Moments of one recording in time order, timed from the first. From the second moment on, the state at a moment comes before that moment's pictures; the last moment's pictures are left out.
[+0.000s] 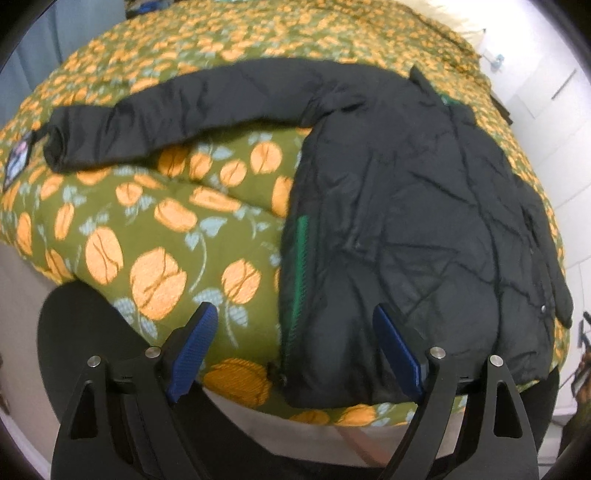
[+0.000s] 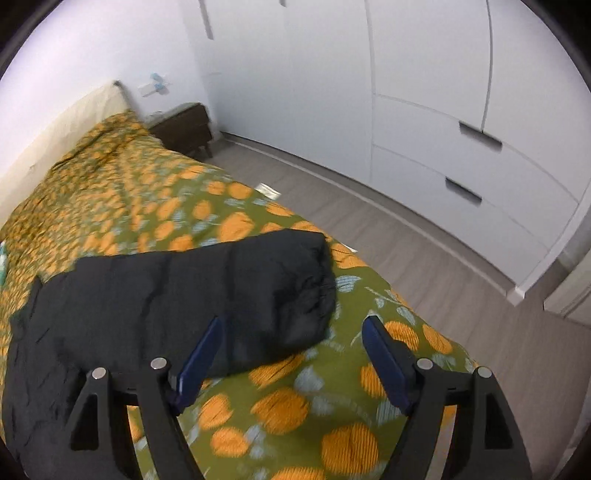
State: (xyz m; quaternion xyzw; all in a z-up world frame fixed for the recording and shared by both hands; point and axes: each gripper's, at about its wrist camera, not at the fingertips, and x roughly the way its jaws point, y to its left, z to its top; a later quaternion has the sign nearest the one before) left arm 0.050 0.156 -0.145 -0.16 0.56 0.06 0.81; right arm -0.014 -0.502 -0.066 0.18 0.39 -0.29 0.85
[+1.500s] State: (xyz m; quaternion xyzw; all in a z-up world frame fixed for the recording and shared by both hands) left arm 0.051 0.108 -0.100 -0.06 0.51 0.02 0.86; right arm -0.021 -0.472 -0.118 0.39 0.36 -0.16 0.83
